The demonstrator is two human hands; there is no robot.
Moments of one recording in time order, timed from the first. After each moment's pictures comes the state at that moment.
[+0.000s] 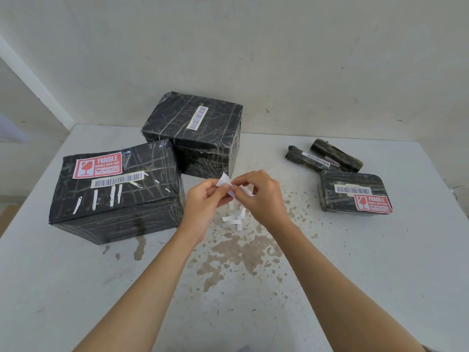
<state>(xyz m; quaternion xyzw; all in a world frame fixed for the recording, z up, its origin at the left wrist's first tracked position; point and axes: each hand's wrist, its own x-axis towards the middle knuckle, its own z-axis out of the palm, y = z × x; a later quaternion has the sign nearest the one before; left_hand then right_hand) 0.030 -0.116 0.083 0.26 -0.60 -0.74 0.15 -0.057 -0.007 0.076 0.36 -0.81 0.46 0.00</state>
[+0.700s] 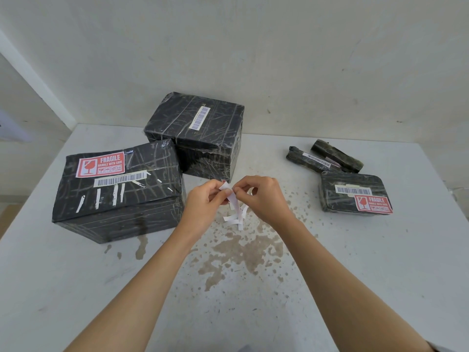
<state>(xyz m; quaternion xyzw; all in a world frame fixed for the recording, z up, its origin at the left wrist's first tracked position) 0.035 -0.129 0.075 0.22 -0.76 -0.60 0.13 -0.061 -0.006 0.088 0.34 -0.82 0.44 -0.13</state>
